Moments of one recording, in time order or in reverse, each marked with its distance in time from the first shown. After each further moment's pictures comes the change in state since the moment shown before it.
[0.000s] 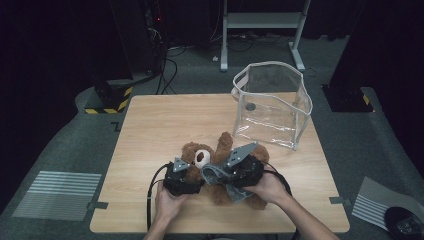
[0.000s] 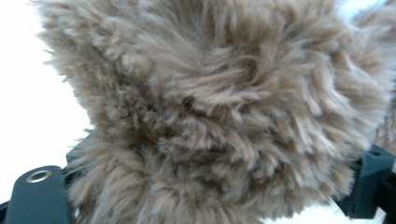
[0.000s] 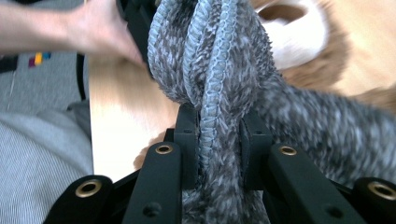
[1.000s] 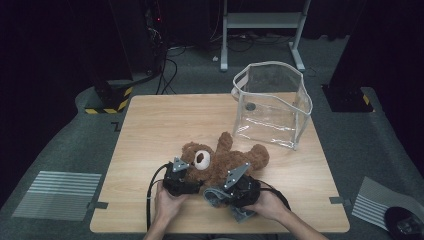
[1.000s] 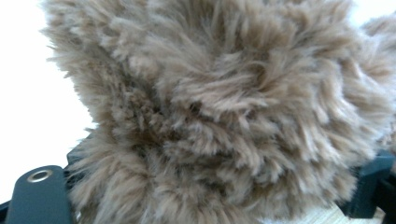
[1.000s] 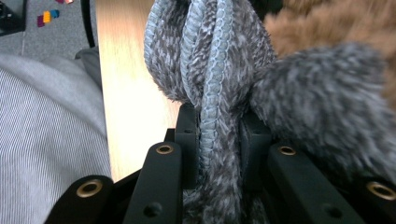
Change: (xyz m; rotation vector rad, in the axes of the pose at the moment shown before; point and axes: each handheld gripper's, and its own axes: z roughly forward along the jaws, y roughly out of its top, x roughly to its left) left arm 0.001 0.000 0.000 0.001 -0.003 -0.004; right arm 0.021 -0.041 0.035 0.128 0.050 0.004
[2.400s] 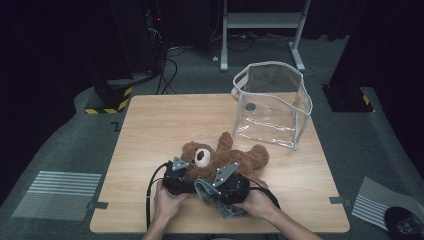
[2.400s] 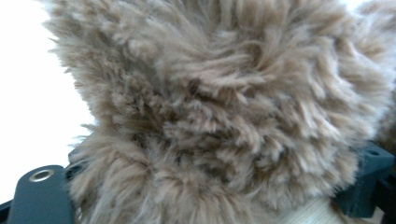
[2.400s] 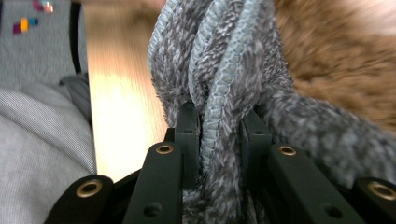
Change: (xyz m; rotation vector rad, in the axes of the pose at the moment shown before) left arm 0.003 0.001 0.000 0.008 -0.007 0.002; right arm 0.012 0.034 0.010 -0.021 -0.082 -0.046
